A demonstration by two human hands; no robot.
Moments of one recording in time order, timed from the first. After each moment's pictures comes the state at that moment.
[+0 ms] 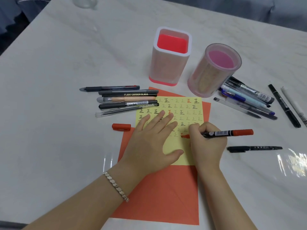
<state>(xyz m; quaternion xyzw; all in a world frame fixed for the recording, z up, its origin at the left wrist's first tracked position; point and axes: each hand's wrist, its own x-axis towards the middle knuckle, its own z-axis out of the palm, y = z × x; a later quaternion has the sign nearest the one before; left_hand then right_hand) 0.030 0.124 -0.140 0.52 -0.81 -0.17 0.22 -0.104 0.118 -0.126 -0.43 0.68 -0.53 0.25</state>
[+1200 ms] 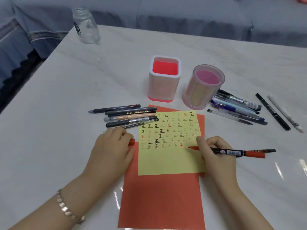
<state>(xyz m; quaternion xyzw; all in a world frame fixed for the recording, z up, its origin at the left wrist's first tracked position) 0.114 0.125 -0.111 0.58 -0.79 -0.04 0.17 -0.123 0.145 -0.094 -0.37 0.67 -0.52 0.37</state>
